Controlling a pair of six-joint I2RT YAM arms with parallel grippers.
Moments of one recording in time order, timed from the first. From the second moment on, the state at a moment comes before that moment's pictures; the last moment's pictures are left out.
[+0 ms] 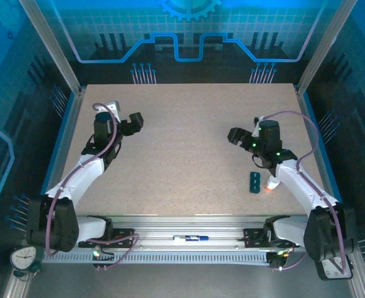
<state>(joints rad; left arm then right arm) -0.11 1.26 0.80 0.05 -0.01 -0.42 0.20 1.18 0.75 -0.23 -0.15 0.57</state>
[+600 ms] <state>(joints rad) -0.26 1.27 0.84 -0.19 -0.02 -0.62 0.48 1.13 0.69 -0.76 0.26 0.66</state>
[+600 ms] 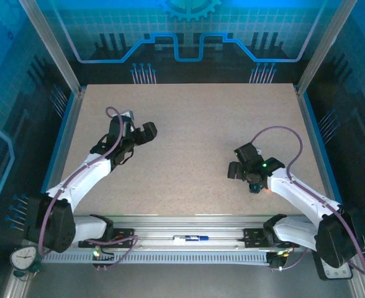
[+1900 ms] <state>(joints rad) -0.26 1.28 0.84 -0.22 -0.01 -0.62 0.55 1.42 0.71 -0.76 0.32 0.76</state>
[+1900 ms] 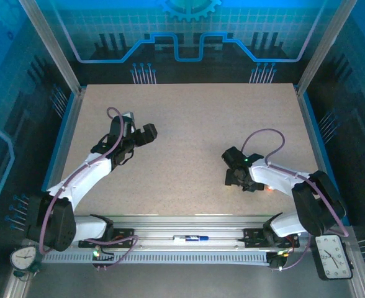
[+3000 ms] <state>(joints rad) -0.26 1.24 0.84 -0.21 0.01 -0.64 0.73 1.52 0.85 -0.55 0.16 0.81</state>
